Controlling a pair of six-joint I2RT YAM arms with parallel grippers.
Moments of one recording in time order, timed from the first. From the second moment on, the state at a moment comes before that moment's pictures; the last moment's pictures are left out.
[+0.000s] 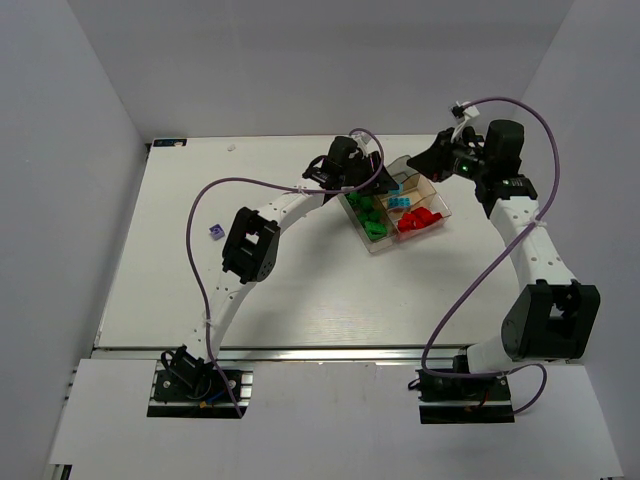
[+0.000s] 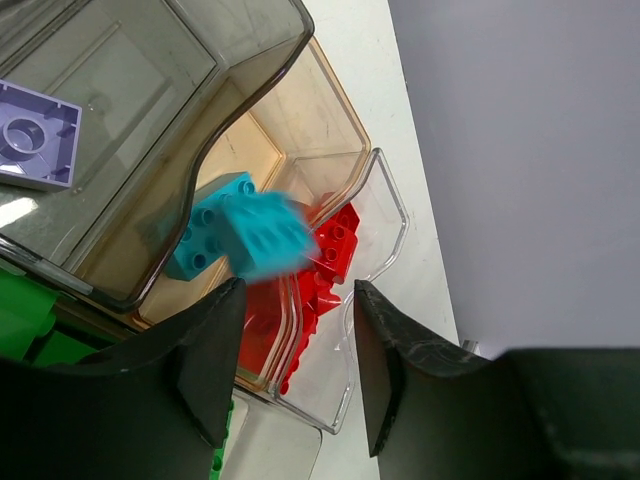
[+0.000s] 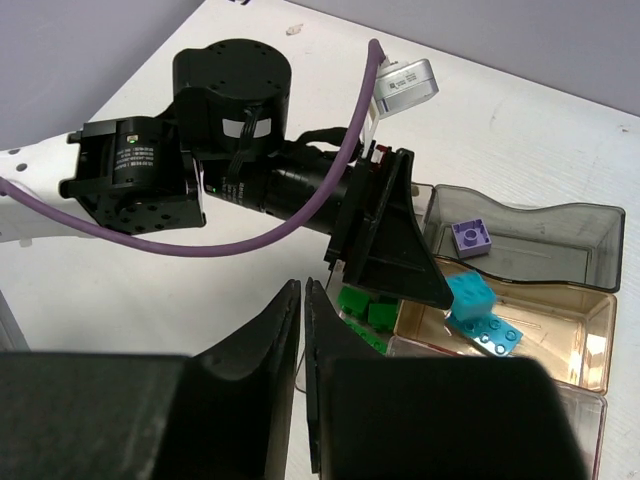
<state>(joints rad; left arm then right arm) -0.62 2.57 2.27 -0.13 0.48 -0.80 0.03 1.46 1.31 -0.14 -0.81 0.09</state>
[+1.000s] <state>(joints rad) -0.18 1.38 1.38 -0.52 -0.02 -0.71 0.16 1.58 1.29 -0.38 -0.89 -0.25</state>
